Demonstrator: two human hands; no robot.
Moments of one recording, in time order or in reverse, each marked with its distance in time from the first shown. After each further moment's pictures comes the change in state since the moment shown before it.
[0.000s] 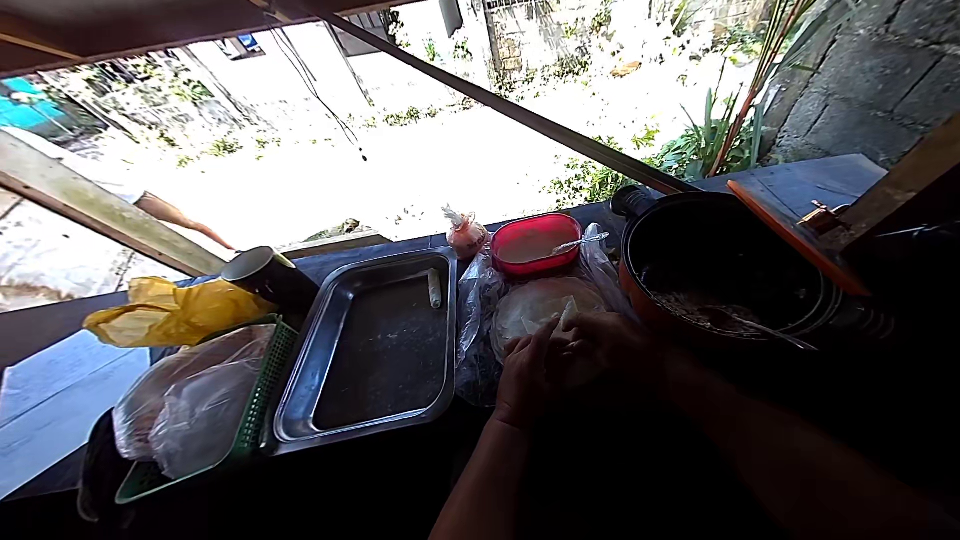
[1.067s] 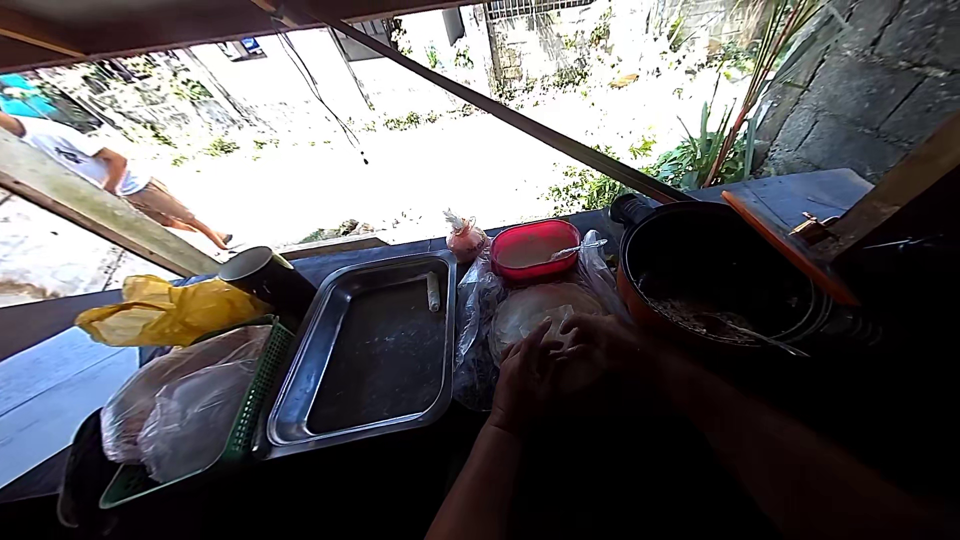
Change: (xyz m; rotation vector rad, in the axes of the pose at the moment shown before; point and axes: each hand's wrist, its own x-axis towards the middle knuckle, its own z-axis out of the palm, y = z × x) left_hand -0.002 -0.003 -0.001 -0.157 0.047 -0.030; right_hand 0.004 -0.003 -0.010 0.091 -0.108 0.115
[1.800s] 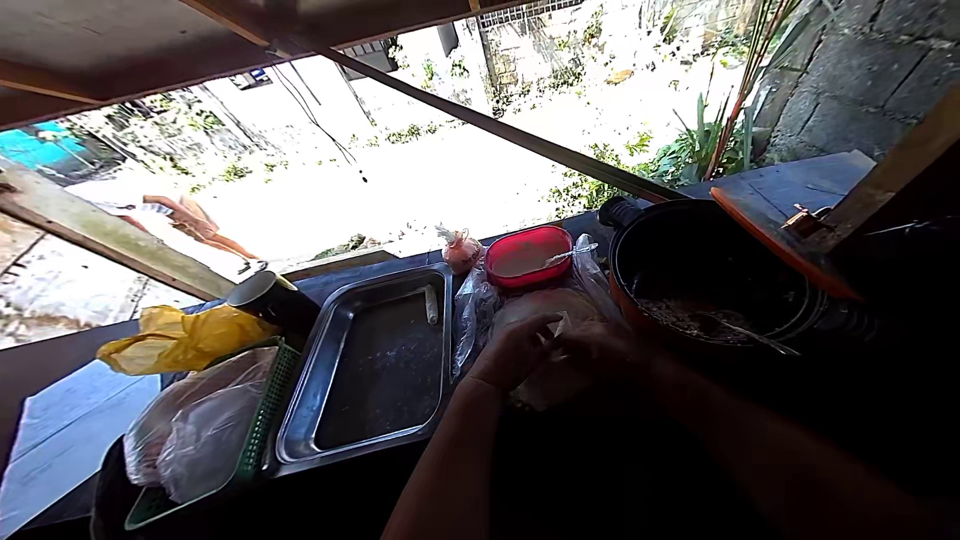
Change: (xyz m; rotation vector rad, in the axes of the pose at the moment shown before) left_hand 0.083 0.001 -0.035 0.022 -0.669 -0.211; right_hand 0.001 -0.002 0.001 -0.095 -0.057 -0.035
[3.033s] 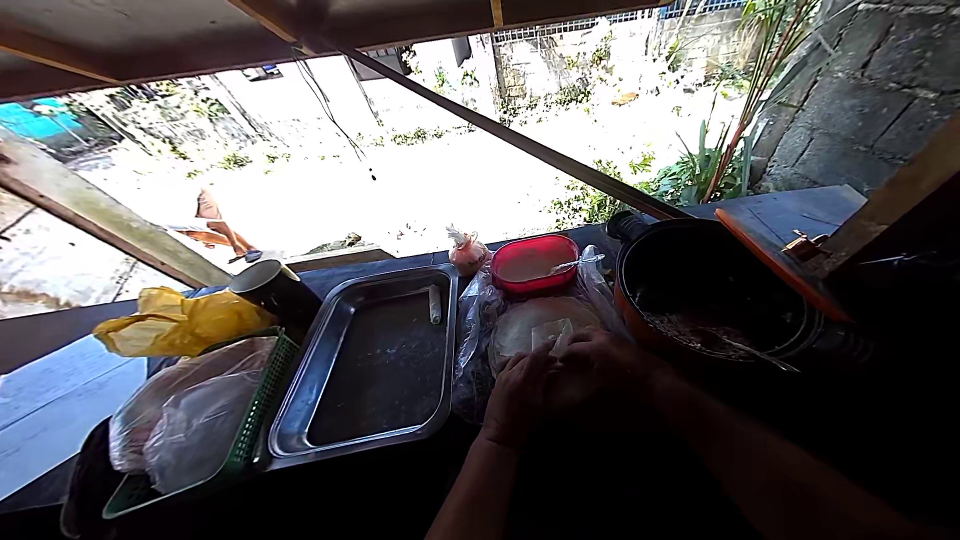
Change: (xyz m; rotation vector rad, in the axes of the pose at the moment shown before) left_hand -0.043 -0.015 0.073 0.194 0.613 0.186; right_hand 0.000 0.004 0.005 -0.100 0.044 -0.036
